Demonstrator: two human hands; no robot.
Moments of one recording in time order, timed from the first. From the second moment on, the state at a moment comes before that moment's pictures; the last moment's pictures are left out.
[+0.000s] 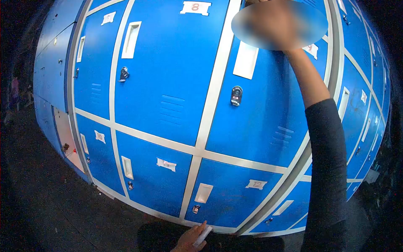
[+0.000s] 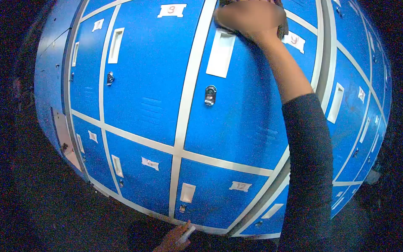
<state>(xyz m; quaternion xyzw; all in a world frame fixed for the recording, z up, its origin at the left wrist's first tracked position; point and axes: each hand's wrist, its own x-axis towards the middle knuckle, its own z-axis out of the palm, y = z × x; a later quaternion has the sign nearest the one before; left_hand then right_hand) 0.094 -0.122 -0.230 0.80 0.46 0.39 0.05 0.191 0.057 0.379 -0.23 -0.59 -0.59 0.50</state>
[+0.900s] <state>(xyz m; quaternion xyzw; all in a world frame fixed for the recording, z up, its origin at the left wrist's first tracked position) 0.098 -0.129 -0.210 0.79 0.45 0.41 0.05 0.319 0.077 0.309 -0.12 -0.60 -0.63 0.48</state>
